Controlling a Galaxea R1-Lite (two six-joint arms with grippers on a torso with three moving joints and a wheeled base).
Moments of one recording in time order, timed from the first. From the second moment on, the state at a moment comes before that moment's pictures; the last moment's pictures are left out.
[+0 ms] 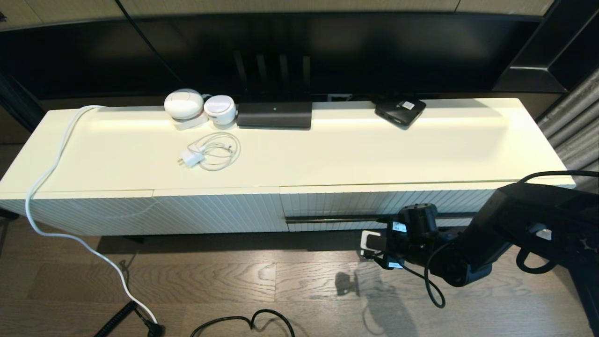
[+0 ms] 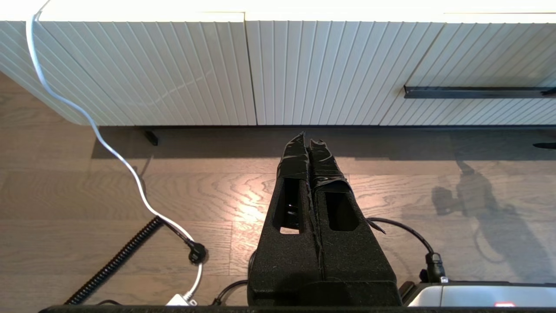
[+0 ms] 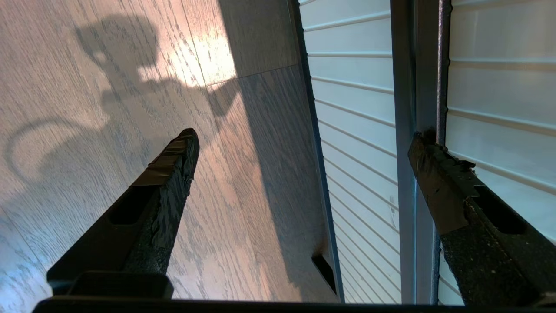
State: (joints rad) left arm 0.00 0.00 0.00 -0.04 -0.01 -0.03; right arm 0.32 2.36 -1.00 -0.78 0.01 -1.15
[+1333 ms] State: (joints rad) left arm 0.00 0.00 0.00 -0.04 -0.01 -0.03; right arm 0.34 2.26 -0.93 -0.79 0.02 -1.17
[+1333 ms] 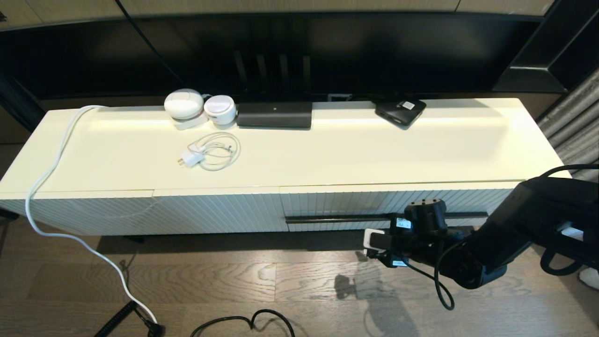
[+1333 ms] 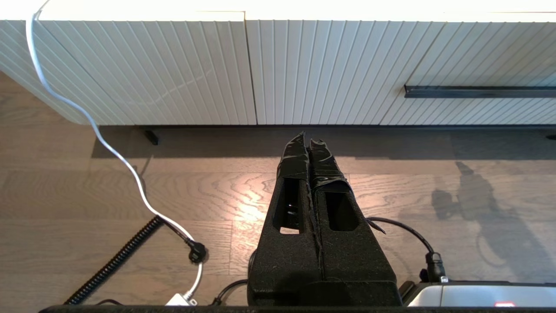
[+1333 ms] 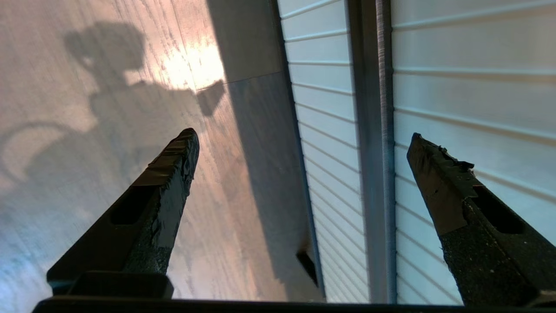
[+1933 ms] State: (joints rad) left arm 0.00 0.00 0.00 -0.04 -0.01 -0.03; right arm 0.31 2.33 -1.05 -0.77 0.02 -1.17
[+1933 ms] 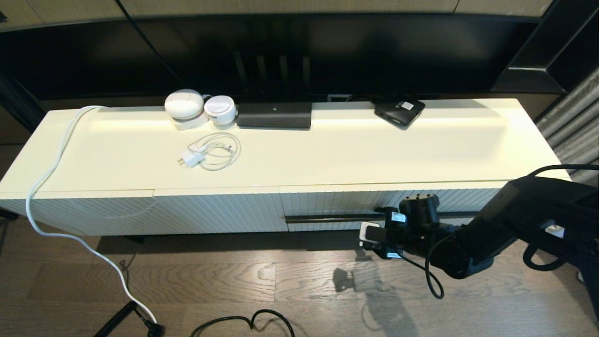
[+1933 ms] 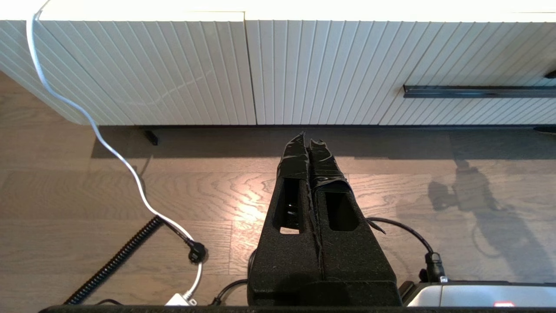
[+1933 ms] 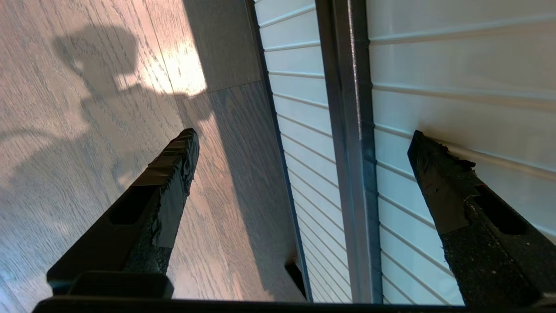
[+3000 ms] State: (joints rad) left arm 0.00 0.00 0.00 -0.05 -0.01 -0.03; right arm 0.31 2.37 -1.06 -0.77 0.01 -1.17
